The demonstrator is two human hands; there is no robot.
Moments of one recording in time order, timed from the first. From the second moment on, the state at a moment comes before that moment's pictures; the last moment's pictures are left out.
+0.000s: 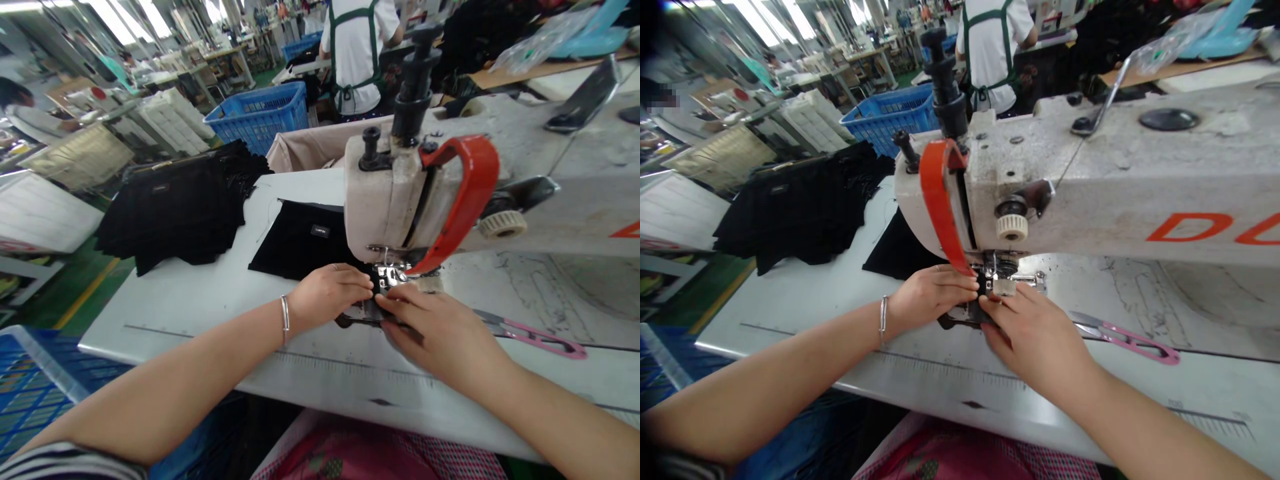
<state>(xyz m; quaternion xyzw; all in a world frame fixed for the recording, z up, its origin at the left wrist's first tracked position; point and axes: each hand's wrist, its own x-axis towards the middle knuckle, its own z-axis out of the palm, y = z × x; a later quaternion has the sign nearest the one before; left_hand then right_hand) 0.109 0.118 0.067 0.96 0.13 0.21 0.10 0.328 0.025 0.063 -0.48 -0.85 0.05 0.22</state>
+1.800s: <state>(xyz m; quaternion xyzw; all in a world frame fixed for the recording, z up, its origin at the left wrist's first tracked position) 0.122 0.081 0.079 0.95 0.24 0.19 0.09 0.336 0.026 0.054 -0.45 -0.86 0.03 0.25</state>
